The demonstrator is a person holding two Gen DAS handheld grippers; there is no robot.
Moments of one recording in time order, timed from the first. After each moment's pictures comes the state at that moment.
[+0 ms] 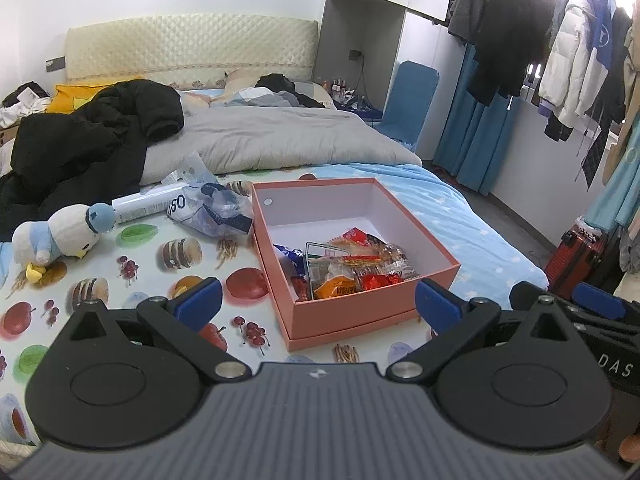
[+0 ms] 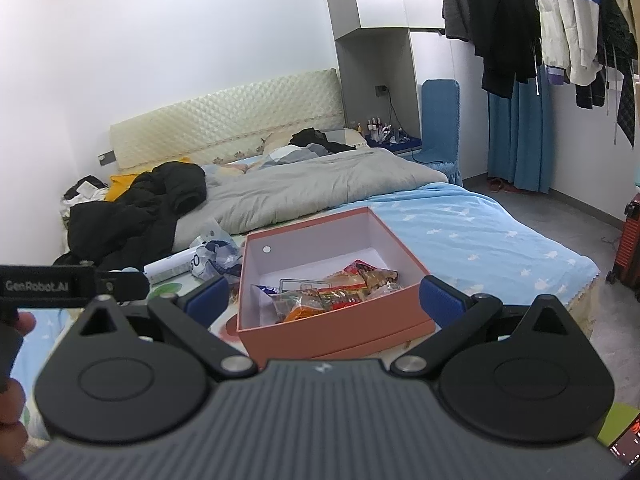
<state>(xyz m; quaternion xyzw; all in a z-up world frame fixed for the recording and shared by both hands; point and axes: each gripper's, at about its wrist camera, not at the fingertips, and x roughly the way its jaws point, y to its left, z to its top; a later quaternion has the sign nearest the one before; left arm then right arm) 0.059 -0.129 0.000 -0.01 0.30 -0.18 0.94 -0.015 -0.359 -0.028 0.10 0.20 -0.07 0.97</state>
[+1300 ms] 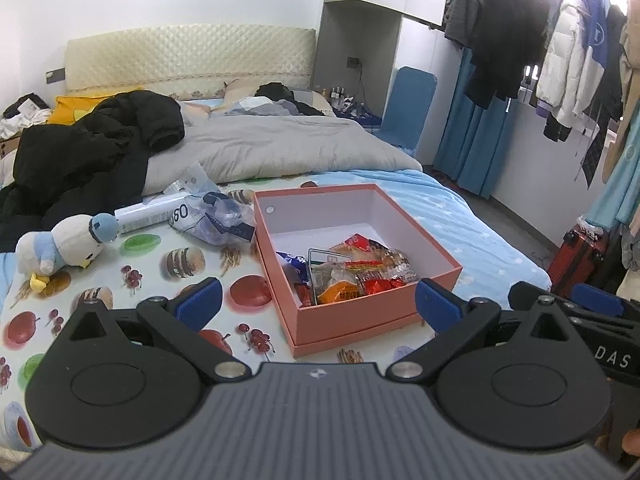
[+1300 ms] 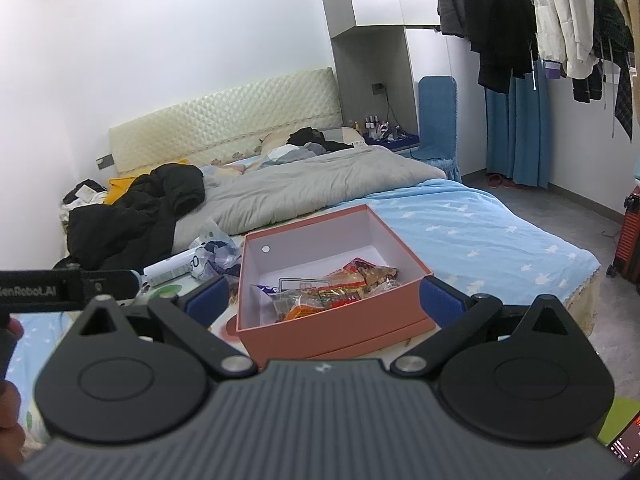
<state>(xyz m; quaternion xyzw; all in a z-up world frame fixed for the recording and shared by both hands) 0.050 -0.129 0.003 0.00 0.29 -0.18 0.94 -0.014 -0.362 -0.029 0.11 0.20 -0.07 0.97</state>
